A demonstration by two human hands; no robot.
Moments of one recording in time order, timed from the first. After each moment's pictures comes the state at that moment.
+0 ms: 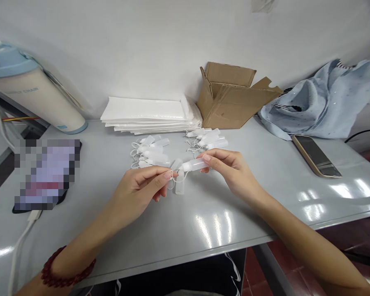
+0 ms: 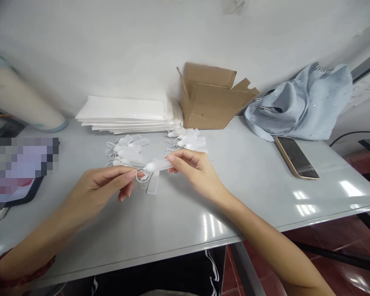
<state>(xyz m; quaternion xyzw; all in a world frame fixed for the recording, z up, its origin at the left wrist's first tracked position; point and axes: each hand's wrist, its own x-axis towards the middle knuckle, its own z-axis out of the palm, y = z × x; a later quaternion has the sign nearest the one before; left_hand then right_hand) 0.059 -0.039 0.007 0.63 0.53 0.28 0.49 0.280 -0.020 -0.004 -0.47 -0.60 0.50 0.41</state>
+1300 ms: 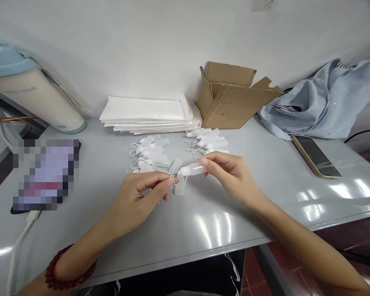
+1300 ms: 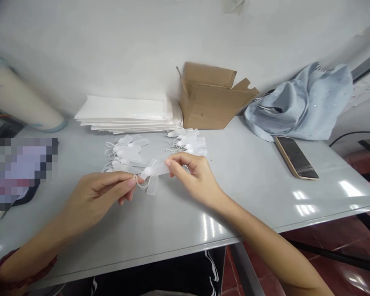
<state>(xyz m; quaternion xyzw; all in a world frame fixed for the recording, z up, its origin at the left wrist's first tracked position) 0.057 -0.044 -0.001 0.74 0.47 0.30 0.38 0.277 -0.028 0.000 -0.48 -0.67 0.41 0.40</state>
